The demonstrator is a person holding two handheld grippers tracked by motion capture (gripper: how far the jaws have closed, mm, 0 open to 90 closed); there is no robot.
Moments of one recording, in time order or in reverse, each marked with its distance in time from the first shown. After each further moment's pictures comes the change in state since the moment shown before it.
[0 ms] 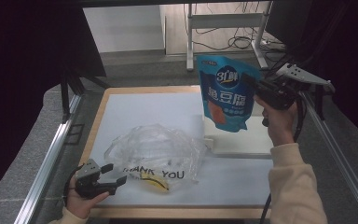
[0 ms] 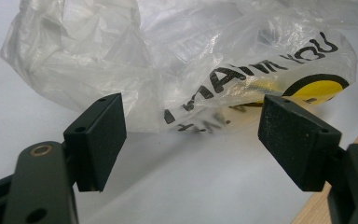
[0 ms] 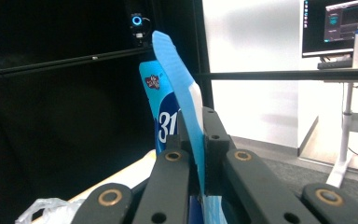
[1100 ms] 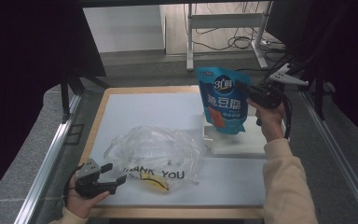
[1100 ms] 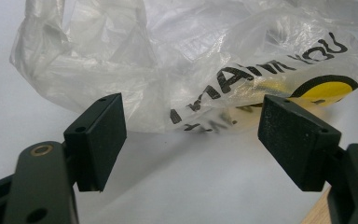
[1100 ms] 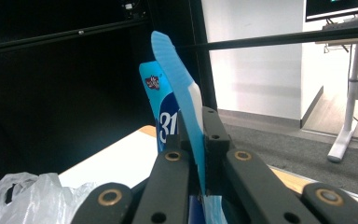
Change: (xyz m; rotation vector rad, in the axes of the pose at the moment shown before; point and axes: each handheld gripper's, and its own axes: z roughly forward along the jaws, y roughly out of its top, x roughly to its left) left arm 0.000 0.000 0.001 0.005 0.028 -0.004; right arm -0.049 -0.049 0.034 0.098 0.008 0.053
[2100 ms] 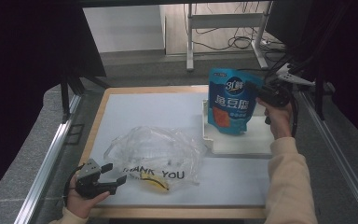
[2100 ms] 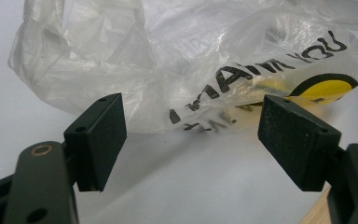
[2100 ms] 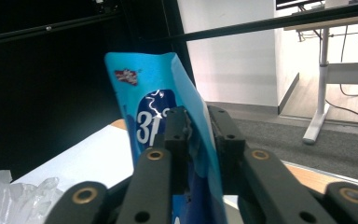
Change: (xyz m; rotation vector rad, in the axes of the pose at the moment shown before) left arm -0.001 0.000 0.000 0.001 -0.001 0.007; right arm -0.052 -0.017 -0.008 0.023 -0.077 0.040
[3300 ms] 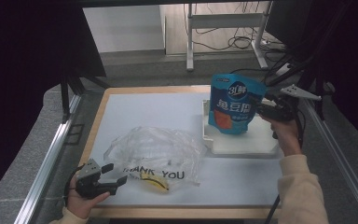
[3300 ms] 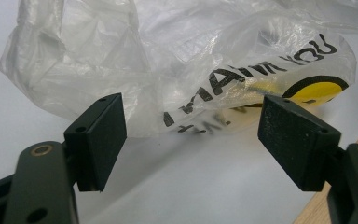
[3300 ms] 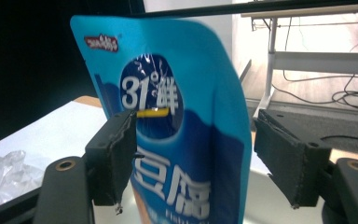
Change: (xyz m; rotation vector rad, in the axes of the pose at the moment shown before) left arm -0.001 0.000 0.000 -0.005 -0.017 0.005; right arm 0.036 -0.014 -0.039 0.076 -0.196 -0.063
